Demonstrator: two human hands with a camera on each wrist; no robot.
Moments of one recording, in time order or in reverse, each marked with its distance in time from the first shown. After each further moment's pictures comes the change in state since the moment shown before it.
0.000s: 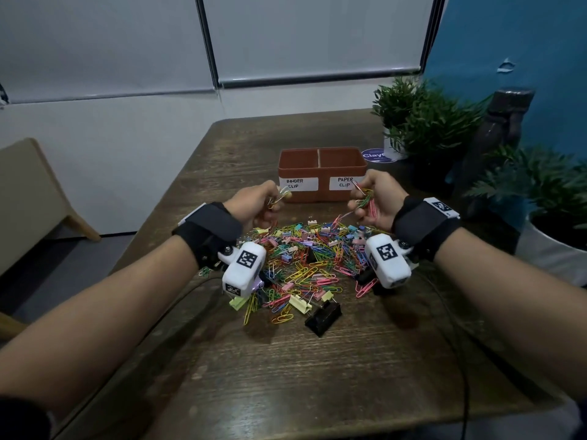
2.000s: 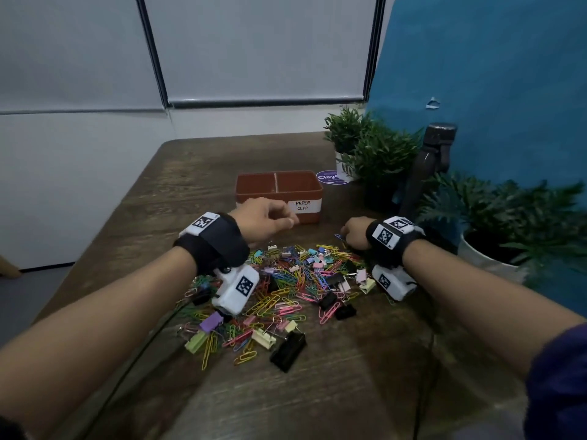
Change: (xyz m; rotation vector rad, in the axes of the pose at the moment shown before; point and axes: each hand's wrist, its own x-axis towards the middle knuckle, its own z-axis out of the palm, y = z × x) left_hand 0.033 0.024 0.047 0.854 -0.135 0.379; right_hand 0.014 -0.004 -0.052 -1.590 0.221 0.172
